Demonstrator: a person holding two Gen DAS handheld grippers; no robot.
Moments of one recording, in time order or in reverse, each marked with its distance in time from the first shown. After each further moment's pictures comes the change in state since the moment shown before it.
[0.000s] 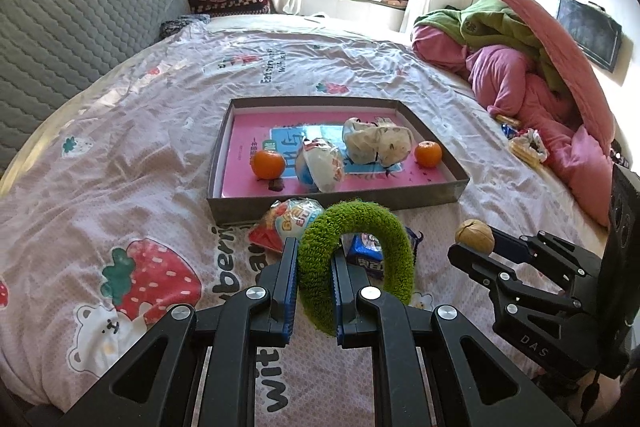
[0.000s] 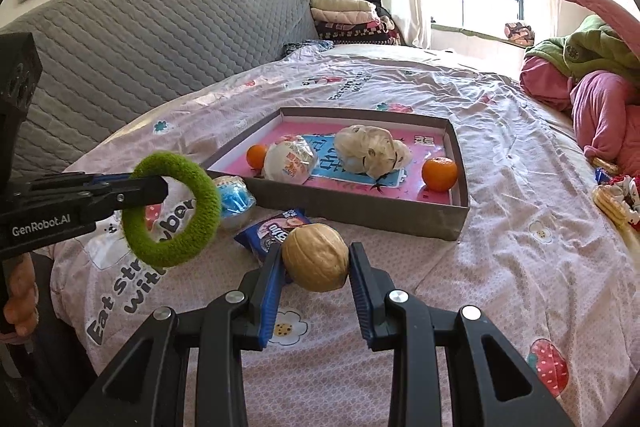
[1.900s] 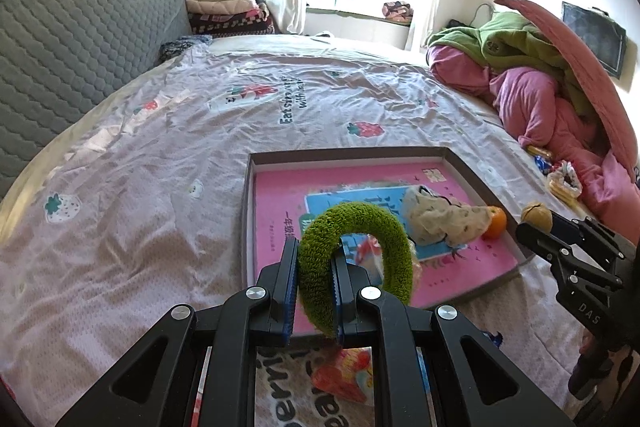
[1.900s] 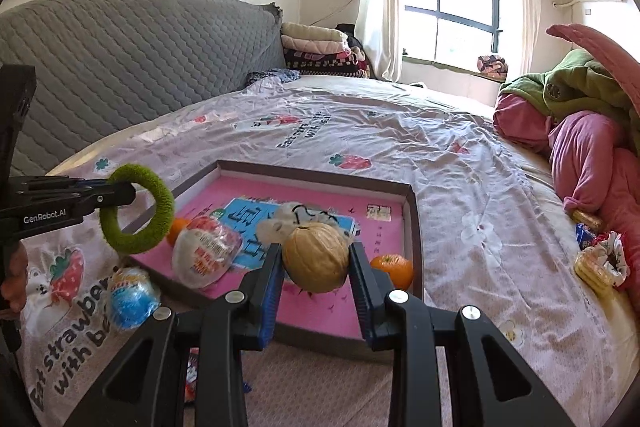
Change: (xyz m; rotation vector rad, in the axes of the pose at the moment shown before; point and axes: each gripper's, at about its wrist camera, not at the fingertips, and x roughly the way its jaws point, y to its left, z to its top) left arm 0.078 0.052 0.079 0.021 -0.073 0.018; right arm 0.052 -0.039 0.064 -0.027 -0.112 -0.146
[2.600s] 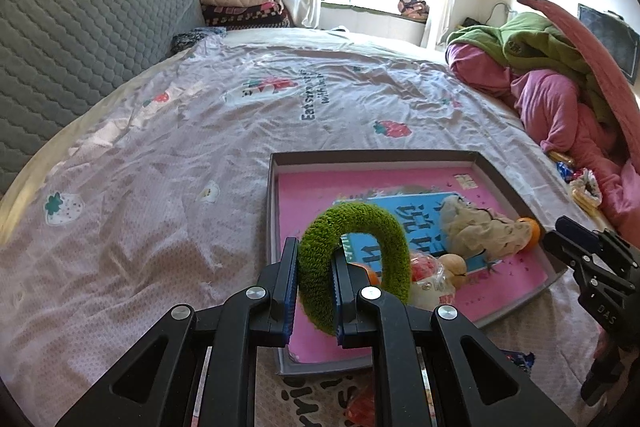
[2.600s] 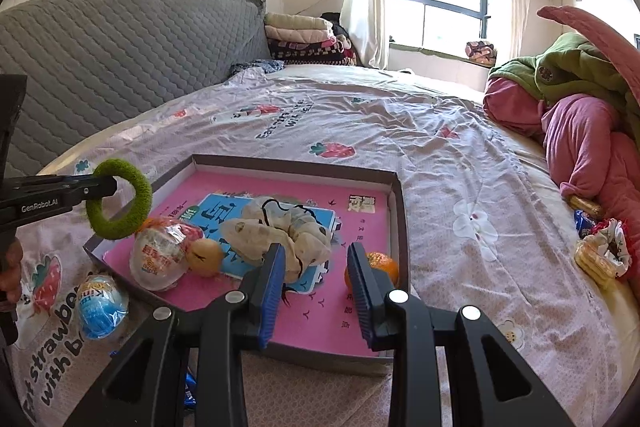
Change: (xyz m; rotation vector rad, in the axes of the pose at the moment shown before) left arm 0.032 0.020 0.010 -0.025 0.026 0.043; right arm 0.022 -0.014 -0.001 0.029 0.047 -0.034
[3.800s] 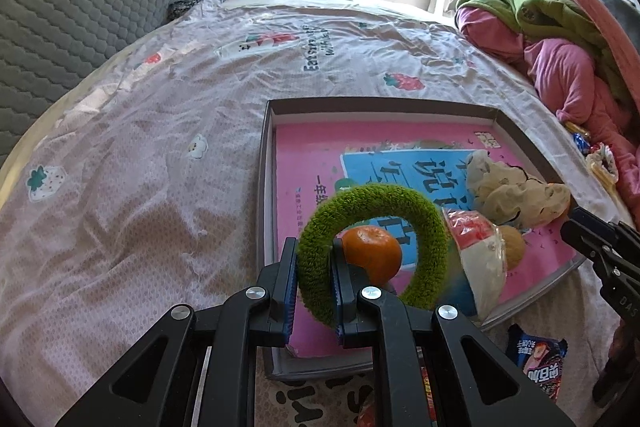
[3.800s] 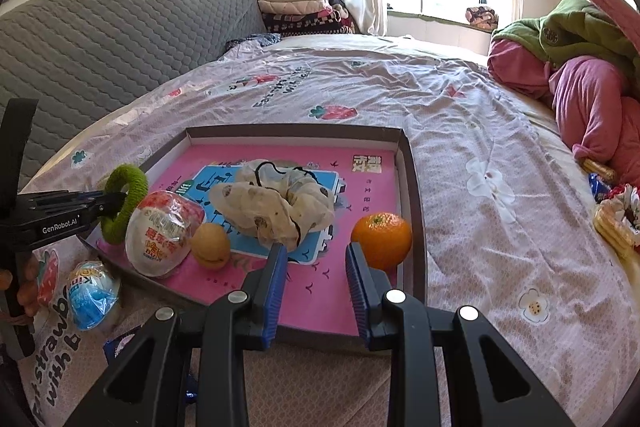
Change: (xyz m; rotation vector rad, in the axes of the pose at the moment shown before) left arm 0.043 -0.001 -0.016 0.011 0.129 0.021; right arm 0.022 -0.008 -0.013 0.068 0.113 0.034
